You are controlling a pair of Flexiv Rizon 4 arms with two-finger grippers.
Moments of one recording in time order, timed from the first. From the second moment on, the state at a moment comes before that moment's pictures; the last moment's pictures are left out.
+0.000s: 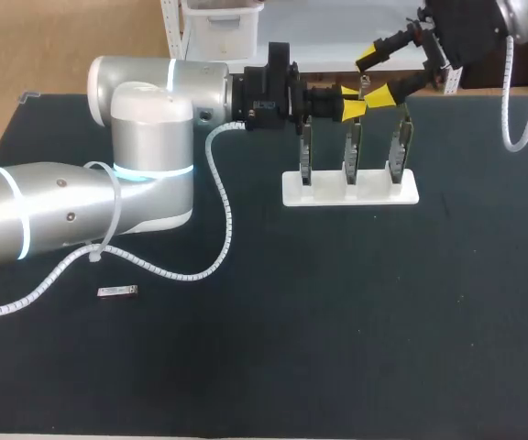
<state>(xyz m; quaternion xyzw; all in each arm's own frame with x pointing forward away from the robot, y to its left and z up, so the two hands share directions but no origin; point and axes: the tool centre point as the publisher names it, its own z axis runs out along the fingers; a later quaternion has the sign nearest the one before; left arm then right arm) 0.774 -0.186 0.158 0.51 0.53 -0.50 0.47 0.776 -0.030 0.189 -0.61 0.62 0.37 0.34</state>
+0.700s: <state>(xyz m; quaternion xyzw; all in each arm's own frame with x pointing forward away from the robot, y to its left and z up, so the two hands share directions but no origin) 0.774 -0.186 0.158 0.51 0.53 -0.50 0.47 0.776 -0.027 0.190 -0.60 0.63 0.36 0.34</state>
